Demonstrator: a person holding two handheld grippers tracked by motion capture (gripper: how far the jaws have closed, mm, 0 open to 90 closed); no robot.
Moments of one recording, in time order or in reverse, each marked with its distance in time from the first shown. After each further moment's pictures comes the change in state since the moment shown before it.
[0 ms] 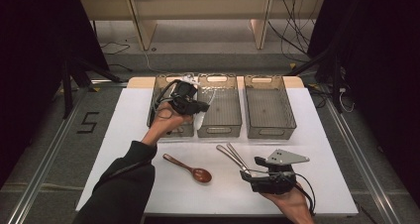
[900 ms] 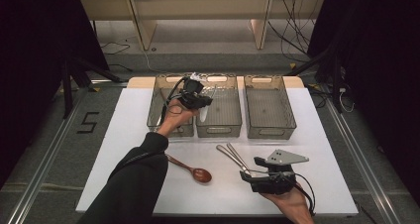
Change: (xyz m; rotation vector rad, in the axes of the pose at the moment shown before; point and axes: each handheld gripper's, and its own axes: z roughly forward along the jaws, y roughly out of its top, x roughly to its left) left arm 0.018 0.004 0.047 -0.017 0.099 0.019; right arm 0.000 -0.001 0.001 0.003 0.005 -0.001
